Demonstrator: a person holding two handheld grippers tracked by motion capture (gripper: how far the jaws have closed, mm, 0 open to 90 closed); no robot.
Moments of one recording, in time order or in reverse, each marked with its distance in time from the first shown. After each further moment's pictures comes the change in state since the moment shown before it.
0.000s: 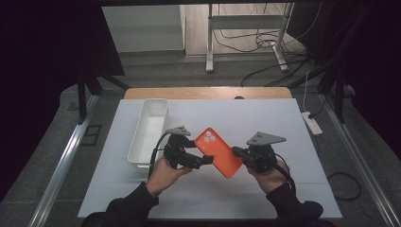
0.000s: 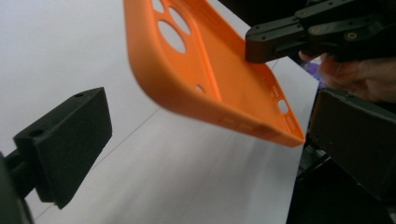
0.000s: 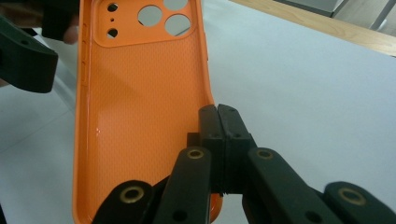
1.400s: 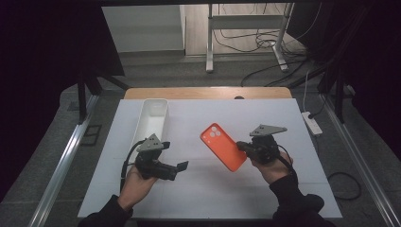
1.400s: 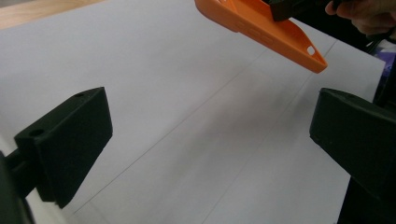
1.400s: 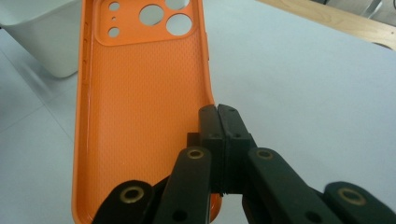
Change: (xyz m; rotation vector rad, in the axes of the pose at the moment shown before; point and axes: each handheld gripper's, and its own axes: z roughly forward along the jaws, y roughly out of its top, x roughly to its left) left arm -0.005 -0.041 -0.063 -0.085 0.245 0.142; right arm -0.026 0.007 0.005 0.062 -0.024 0.011
